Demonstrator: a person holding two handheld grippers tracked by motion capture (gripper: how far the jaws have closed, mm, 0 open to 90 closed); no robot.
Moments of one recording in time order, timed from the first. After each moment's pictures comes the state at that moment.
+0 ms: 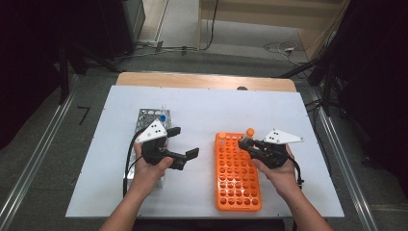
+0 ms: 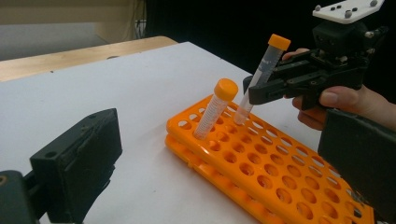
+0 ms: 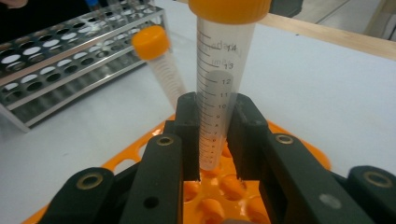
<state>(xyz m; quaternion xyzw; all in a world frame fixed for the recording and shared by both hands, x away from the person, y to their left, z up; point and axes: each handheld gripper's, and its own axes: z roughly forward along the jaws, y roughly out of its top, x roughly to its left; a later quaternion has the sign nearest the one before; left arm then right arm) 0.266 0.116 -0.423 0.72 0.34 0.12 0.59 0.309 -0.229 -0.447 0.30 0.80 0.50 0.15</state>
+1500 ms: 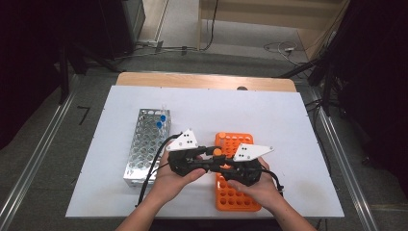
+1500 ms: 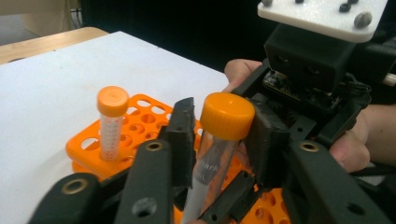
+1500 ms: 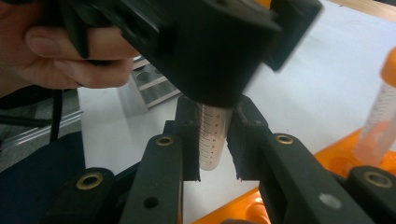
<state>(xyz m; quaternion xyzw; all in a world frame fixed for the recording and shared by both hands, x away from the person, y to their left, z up) 0.254 0.051 -0.419 0.77 0.25 0.06 0.59 0.266 -0.162 -0.443 0.18 0.85 0.50 0.05</state>
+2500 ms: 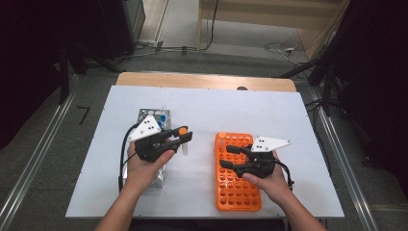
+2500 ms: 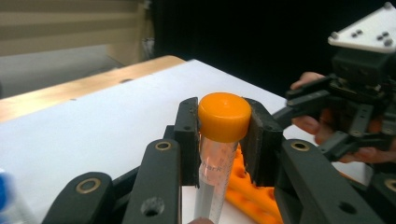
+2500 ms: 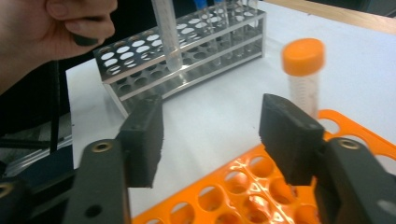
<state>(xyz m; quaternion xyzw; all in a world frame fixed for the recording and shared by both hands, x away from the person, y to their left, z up) 0.266 0.137 -0.404 0.71 0.33 0.17 0.60 0.290 -0.201 -0.443 0.21 0.82 0.53 0.04</state>
